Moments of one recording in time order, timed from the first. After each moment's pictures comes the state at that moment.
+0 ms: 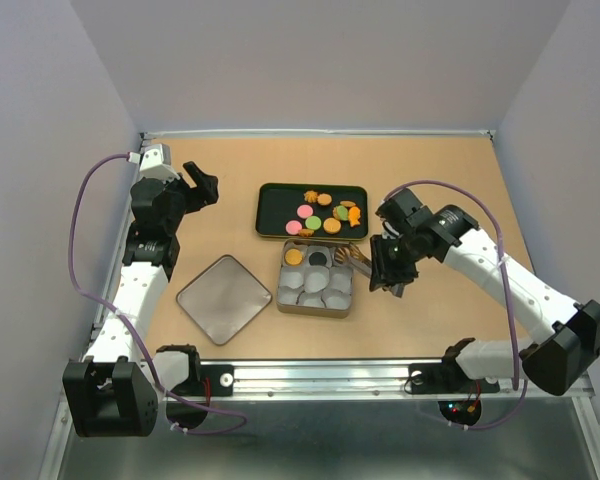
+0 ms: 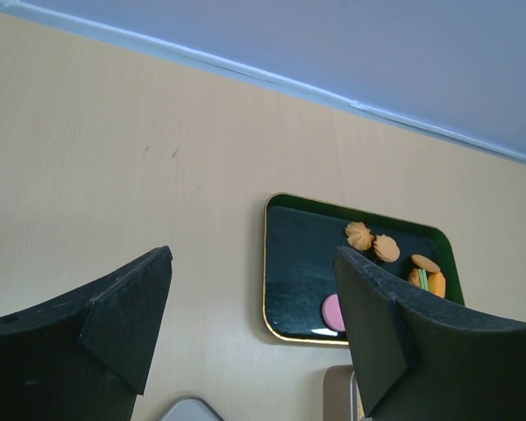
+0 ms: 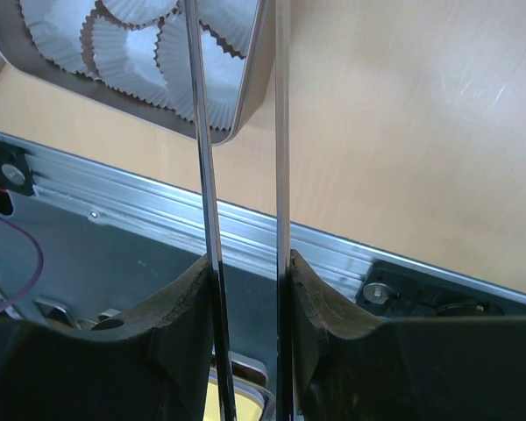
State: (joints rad) left arm -0.02 1.05 0.81 0.06 0.11 -0.39; right arm 0.63 1.27 1.21 -1.17 -0.19 0.56
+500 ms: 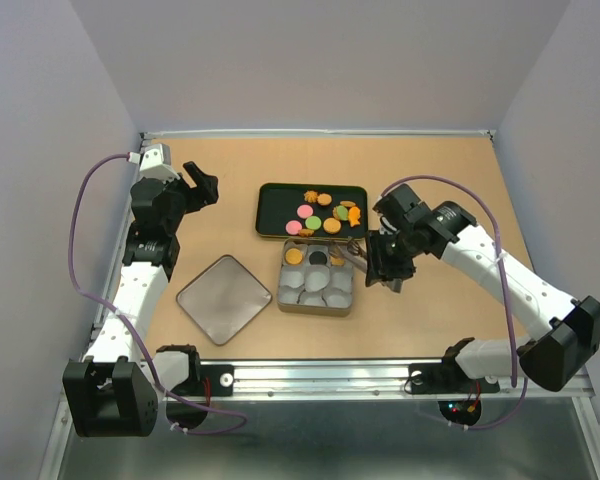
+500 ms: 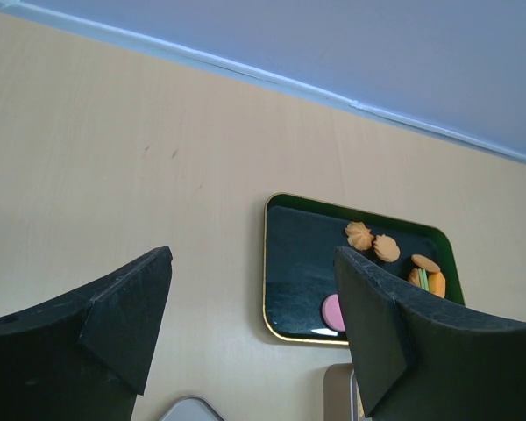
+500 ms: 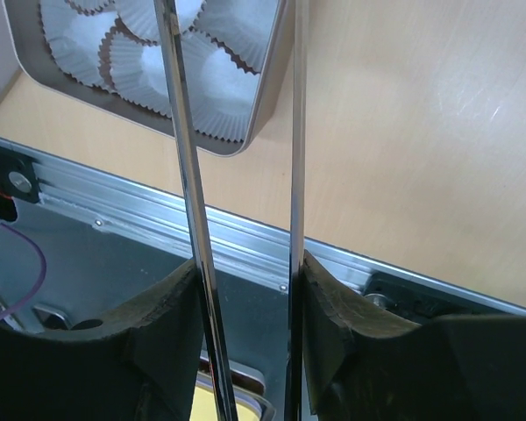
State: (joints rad) left arm -0.02 1.05 0.81 0.06 0.11 -0.39; right arm 0.63 1.30 1.24 -1.15 -0.14 0.54
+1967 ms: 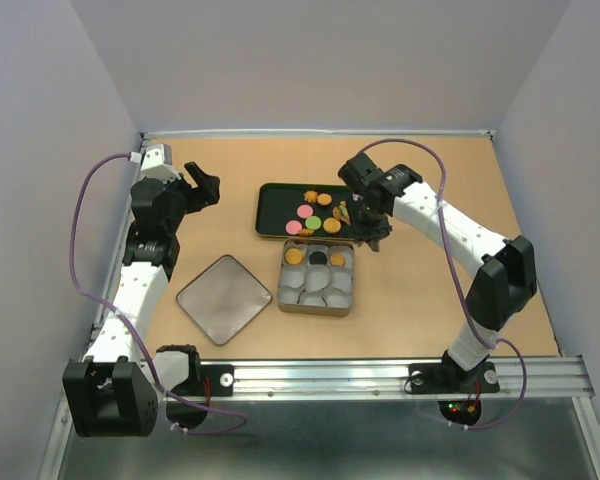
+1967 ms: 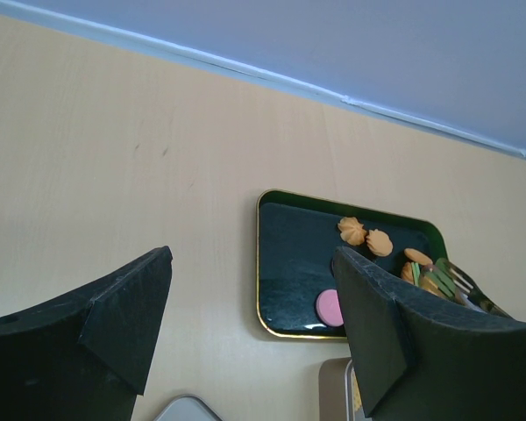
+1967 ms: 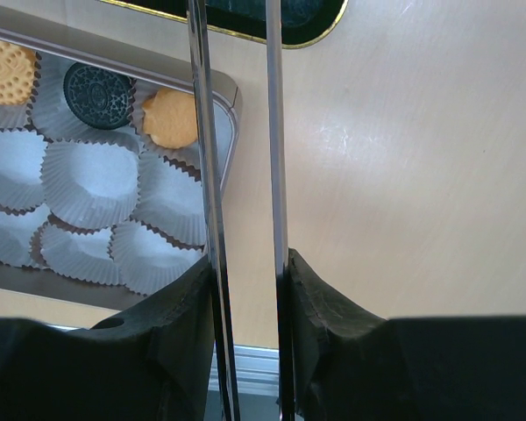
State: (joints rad) left arm -0.02 1.05 0.81 0.06 0.14 -0.39; right arm 0.62 1.72 1.59 -1.13 0.18 0.42
